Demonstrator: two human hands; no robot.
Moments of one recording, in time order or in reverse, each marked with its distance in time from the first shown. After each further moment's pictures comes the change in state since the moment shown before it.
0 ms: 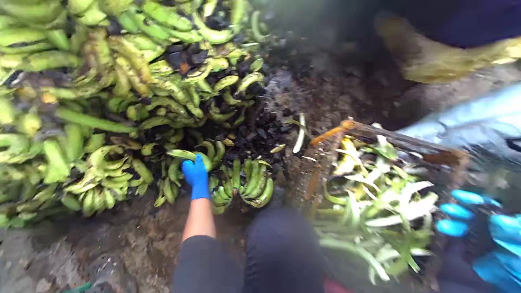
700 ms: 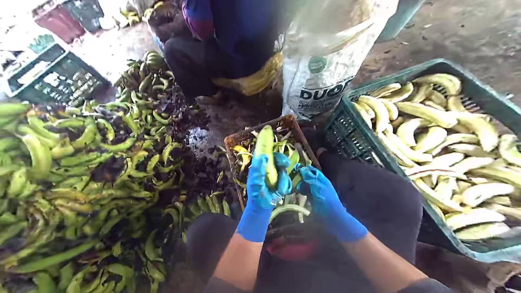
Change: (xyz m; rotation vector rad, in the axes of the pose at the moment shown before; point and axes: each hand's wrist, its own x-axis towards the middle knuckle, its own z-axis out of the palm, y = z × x) left_hand -0.367 0.013 0.097 -0.896 -1.686 0.543; right_hand -0.077 0.027 0.047 0.316 0.569 0.272
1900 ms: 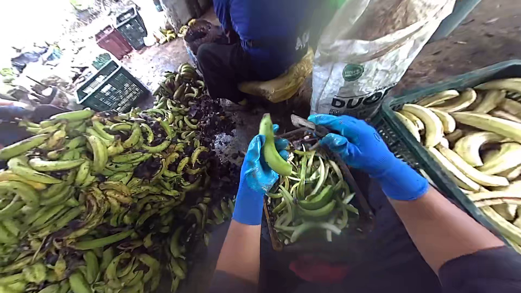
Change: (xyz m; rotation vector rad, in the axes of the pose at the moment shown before) left_hand 0.047 0.083 -0.040 -0.017 0.033 -0.113; right_hand 0.076 -0.137 0.021 -0.807 -0.319 -1.082
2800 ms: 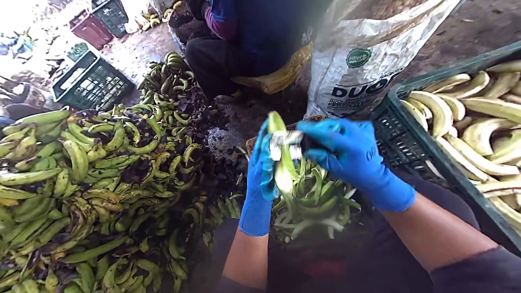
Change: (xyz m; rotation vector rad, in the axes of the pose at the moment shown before) left_hand 0.003 -0.021 -0.005 0.227 -0.001 0.084; right_hand -0.007 -0.007 0.033 -0.258 0.177 -0.084
